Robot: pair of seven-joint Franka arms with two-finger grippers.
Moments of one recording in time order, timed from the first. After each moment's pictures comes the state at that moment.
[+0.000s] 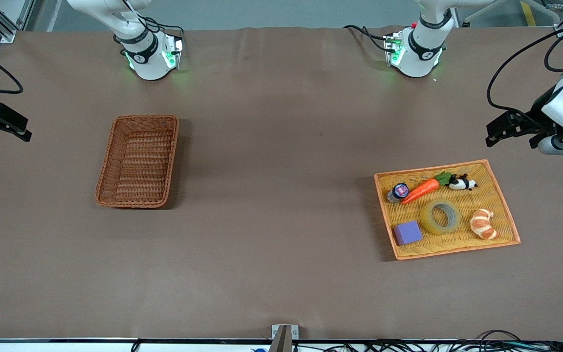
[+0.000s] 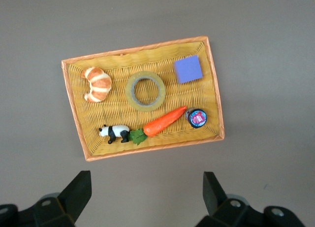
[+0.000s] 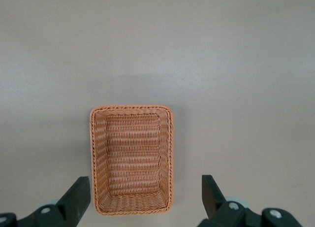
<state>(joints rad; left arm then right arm) -0.04 0.02 -0.05 -1.60 -0.01 1.67 -0.04 0.07 0.04 -0.10 -1.46 -0.04 1.54 -0.01</state>
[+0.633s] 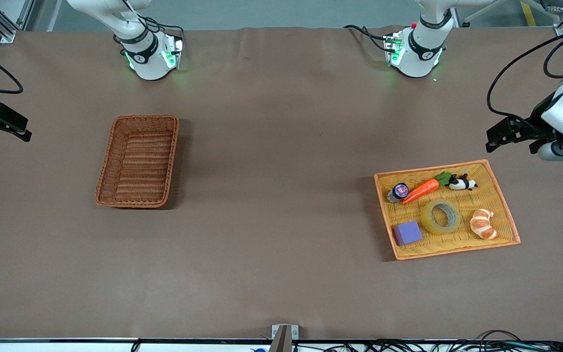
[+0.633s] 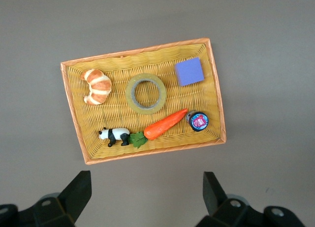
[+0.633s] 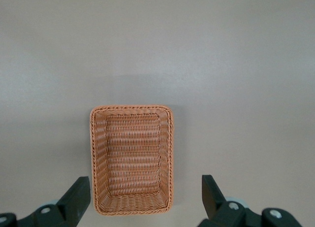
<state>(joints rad) -0.04 0.05 -0.05 -1.60 -0.01 1.68 -0.04 0.07 0.04 -0.10 -1.46 -0.04 1.54 -0.01</state>
